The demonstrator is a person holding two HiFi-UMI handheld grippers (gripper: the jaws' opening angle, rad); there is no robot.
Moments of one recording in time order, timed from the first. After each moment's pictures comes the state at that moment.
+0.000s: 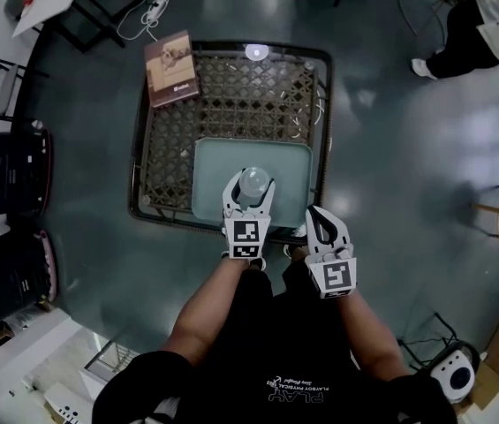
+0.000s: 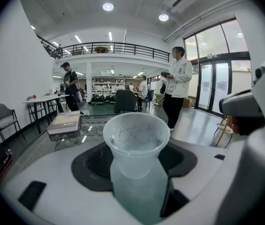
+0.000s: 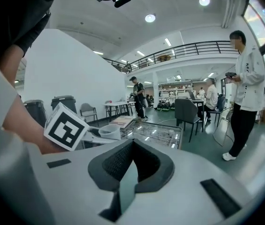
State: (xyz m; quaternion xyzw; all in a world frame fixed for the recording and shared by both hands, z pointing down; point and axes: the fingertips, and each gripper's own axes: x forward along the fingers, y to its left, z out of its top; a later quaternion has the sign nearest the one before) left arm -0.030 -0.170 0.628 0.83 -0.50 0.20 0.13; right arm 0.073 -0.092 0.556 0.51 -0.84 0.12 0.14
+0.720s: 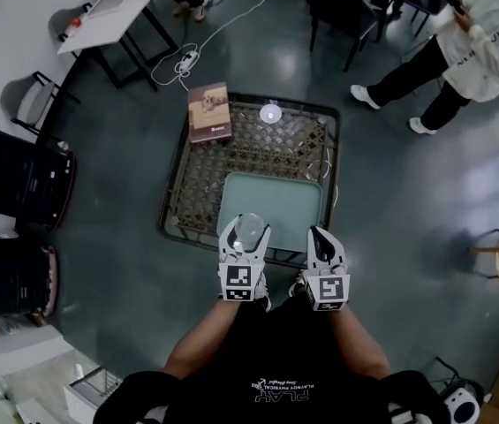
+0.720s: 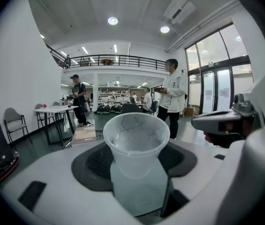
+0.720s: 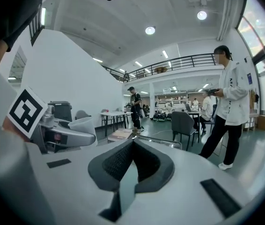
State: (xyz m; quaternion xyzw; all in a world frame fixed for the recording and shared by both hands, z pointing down) left arm -0.093 -0.106 0.517 0.82 -0.54 0.15 0.10; right arm 0.043 -0.084 0.498 0.54 -0.83 0.08 0.10
